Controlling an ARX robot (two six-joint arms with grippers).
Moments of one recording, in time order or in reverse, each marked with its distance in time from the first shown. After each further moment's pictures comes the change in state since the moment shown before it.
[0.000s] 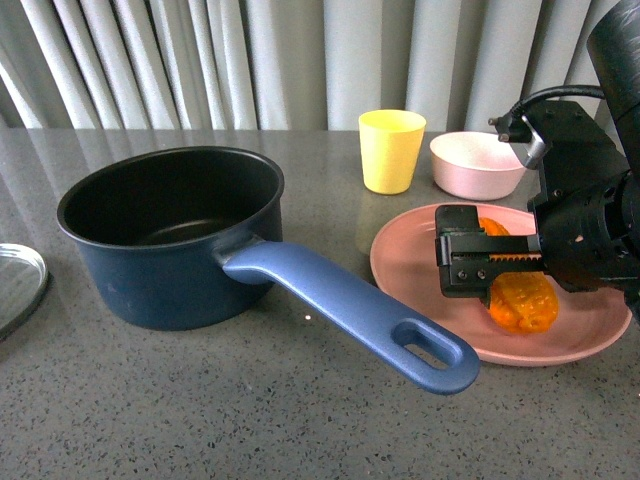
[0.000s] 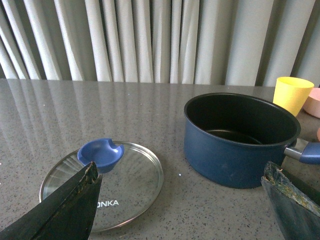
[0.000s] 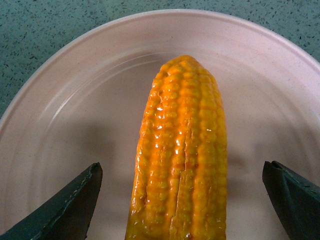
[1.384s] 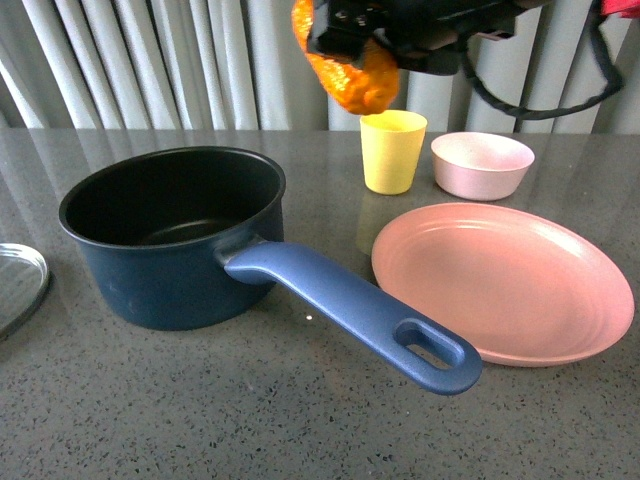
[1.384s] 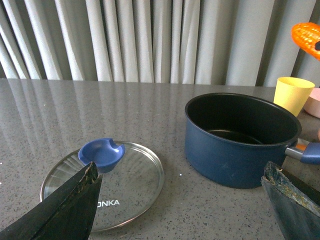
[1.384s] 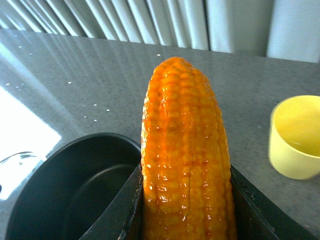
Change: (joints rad) left arm 0.000 0.000 0.000 0.000 0.000 0.000; right arm 0.130 0.057 0.405 0.056 -0.233 -0.003
